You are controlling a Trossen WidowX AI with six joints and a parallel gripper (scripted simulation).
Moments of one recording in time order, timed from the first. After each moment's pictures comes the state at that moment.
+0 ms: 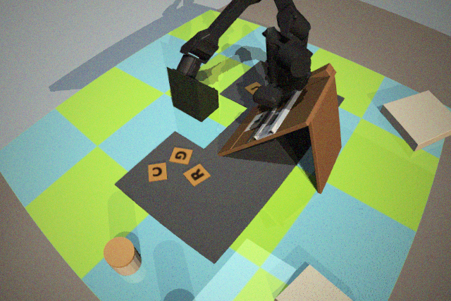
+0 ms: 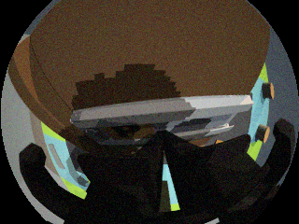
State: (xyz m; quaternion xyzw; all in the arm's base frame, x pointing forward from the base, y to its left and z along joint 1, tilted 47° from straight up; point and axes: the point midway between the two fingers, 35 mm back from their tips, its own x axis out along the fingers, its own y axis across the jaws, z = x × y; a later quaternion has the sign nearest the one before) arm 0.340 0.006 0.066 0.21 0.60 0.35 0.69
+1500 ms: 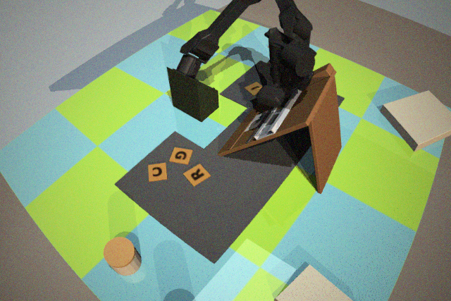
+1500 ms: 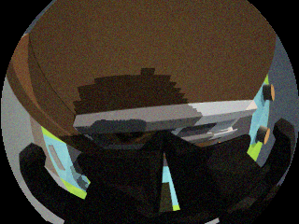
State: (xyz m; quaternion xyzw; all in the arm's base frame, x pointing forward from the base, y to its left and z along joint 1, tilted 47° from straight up) arm 0.343 0.015 0.069 0.21 0.60 0.35 0.69
